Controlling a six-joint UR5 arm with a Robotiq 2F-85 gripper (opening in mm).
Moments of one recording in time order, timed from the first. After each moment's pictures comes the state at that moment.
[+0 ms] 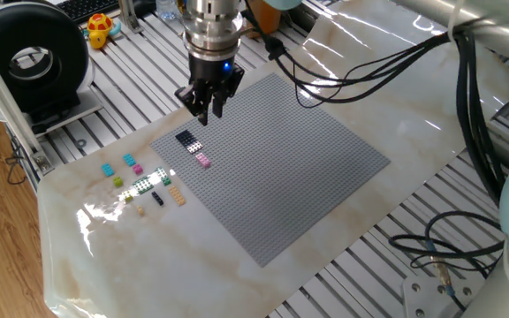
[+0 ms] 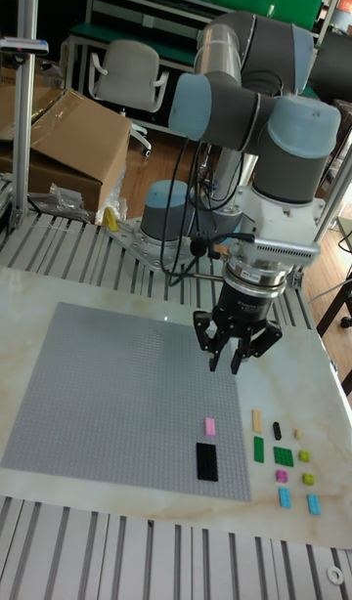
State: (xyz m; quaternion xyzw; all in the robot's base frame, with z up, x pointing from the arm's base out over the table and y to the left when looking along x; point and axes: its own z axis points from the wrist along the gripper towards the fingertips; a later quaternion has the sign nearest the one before) arm 0.577 0.109 0.132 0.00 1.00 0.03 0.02
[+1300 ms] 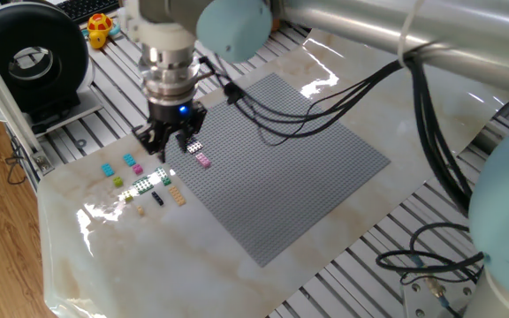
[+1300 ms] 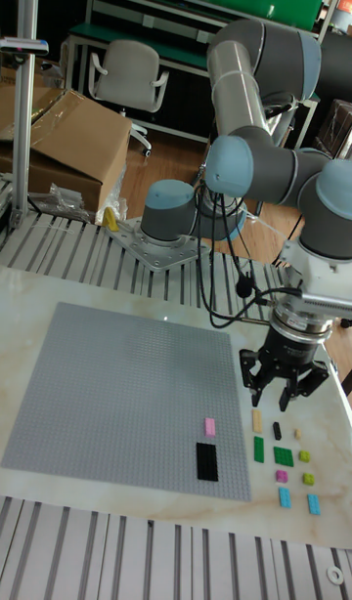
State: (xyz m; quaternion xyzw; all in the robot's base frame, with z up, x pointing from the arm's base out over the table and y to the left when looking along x) arm 0.590 0.214 0.079 0.04 1.00 0.06 0.02
